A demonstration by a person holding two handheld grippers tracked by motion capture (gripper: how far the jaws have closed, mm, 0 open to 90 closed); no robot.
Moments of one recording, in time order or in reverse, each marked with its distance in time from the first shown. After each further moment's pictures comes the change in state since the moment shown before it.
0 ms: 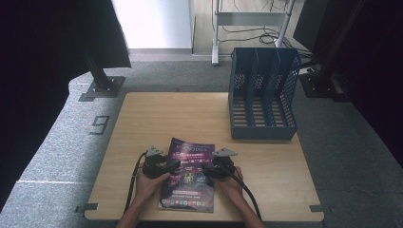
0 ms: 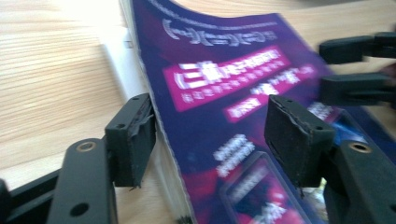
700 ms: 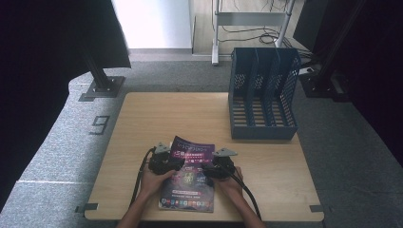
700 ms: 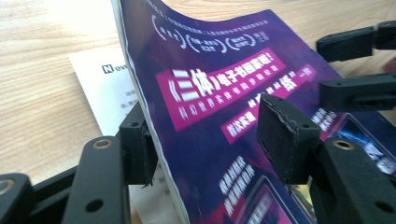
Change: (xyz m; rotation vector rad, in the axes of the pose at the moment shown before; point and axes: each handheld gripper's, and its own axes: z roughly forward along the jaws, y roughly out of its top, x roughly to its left) left arm 0.002 0.015 0.017 0.022 0.127 0.090; right arm 0.000 0.000 0.000 0.000 -0.001 0.001
